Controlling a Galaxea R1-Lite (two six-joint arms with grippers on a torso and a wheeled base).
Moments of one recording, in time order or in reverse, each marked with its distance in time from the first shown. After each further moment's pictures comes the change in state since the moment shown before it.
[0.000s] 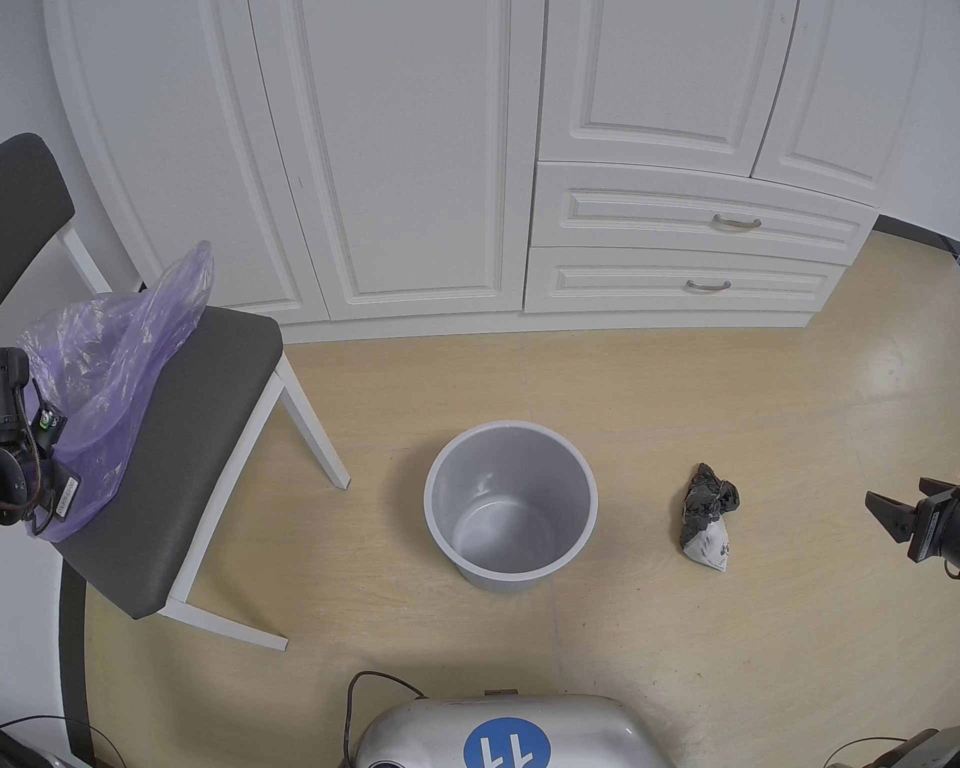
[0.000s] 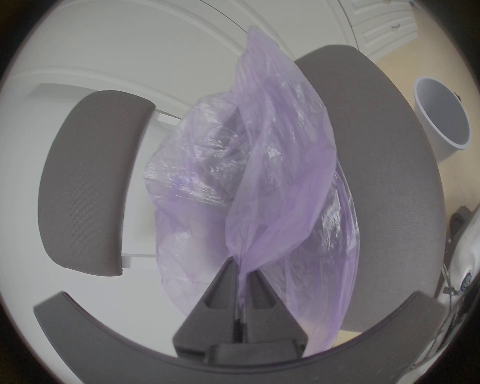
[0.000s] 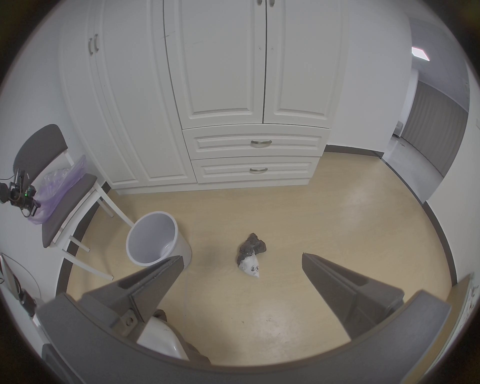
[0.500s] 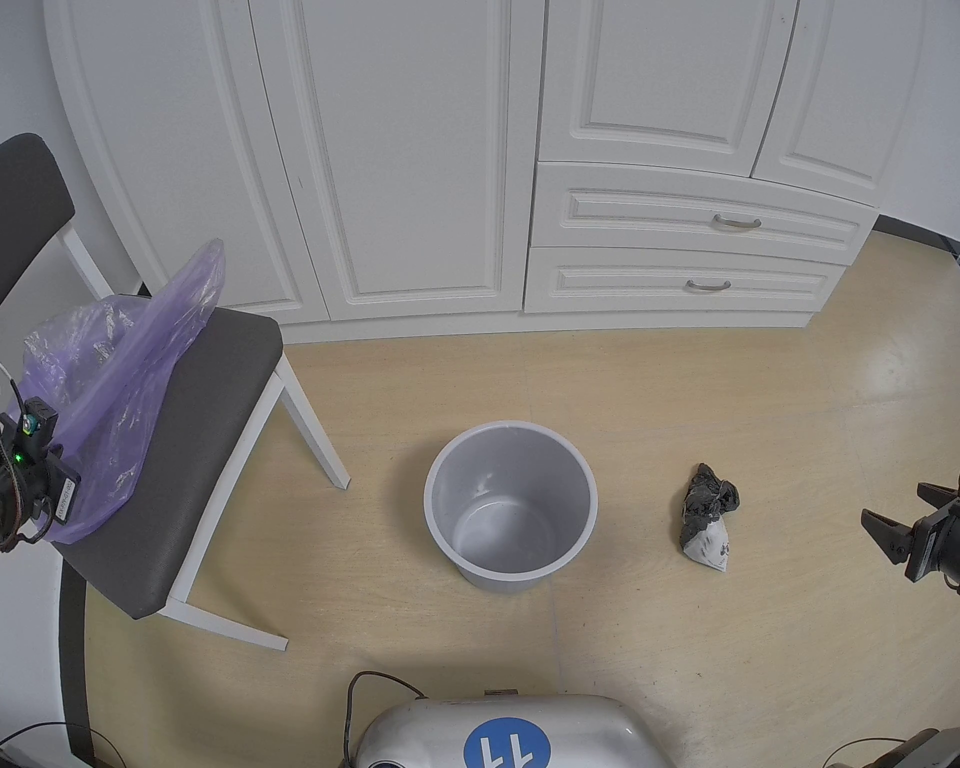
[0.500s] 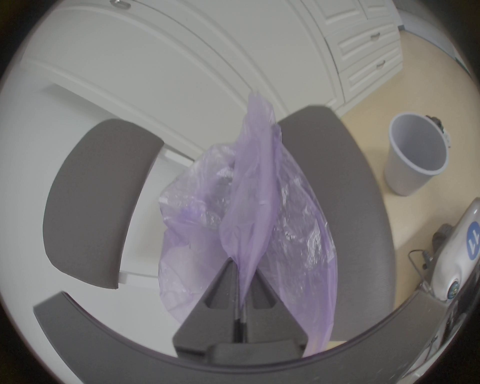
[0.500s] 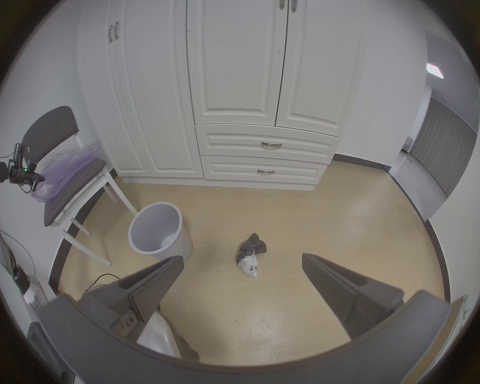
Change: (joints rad) left arm -0.030 -0.151 0.117 -0.114 -0.179 -0.017; right arm 0.031 -0.042 0.036 0.001 0.000 -0.087
